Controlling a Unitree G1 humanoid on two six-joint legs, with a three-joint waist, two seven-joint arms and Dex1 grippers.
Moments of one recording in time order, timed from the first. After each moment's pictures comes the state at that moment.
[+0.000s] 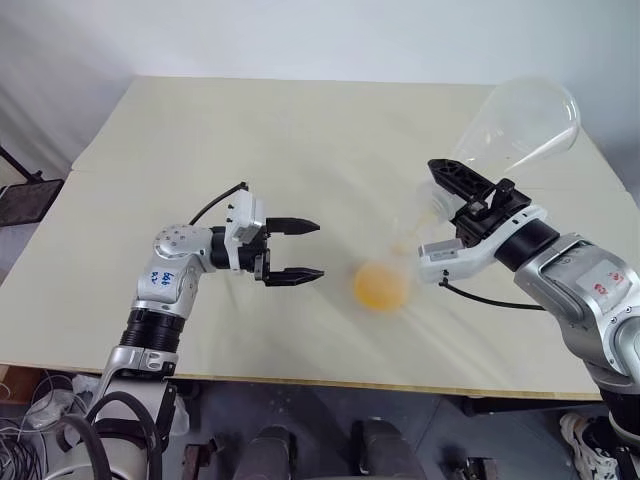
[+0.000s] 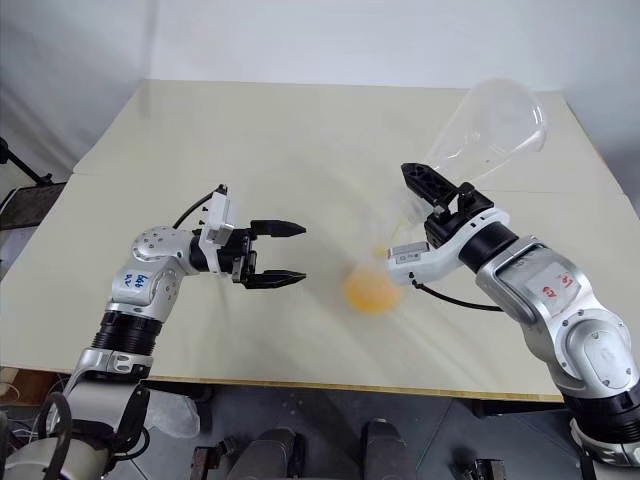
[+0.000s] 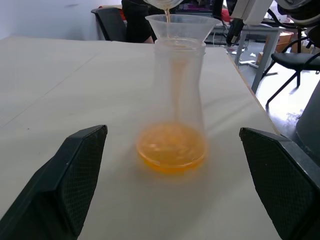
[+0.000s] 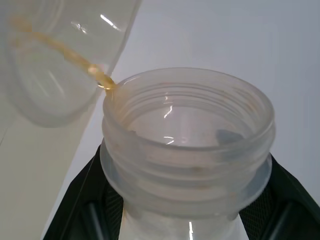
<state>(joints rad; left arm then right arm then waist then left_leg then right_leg) -0.69 0.45 -0.05 0.31 -0.40 0.15 -1.28 -0.38 -0.86 0.03 -0.51 -0.95 -0.15 0.50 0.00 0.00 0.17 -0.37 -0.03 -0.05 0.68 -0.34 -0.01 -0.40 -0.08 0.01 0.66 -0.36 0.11</state>
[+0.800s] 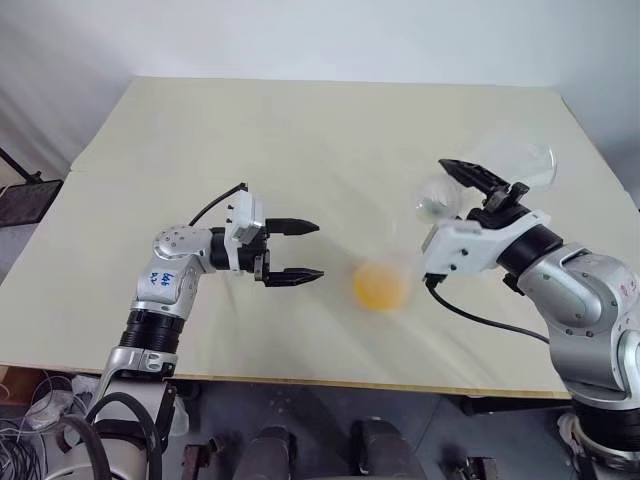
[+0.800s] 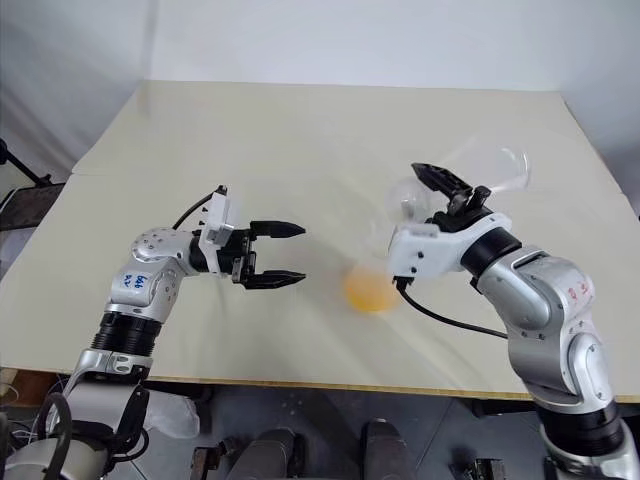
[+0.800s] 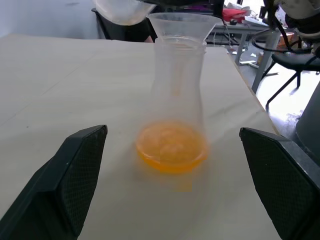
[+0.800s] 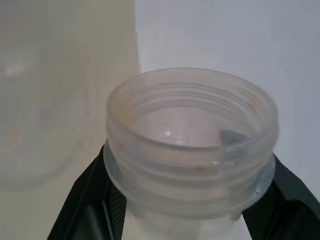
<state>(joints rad) -0.69 0.45 -0.05 0.31 -0.40 0.15 -1.28 -0.39 -0.56 -0.06 -0.63 -0.55 0.27 0.68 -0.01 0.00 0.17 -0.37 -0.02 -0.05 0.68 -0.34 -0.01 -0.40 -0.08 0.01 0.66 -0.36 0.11</state>
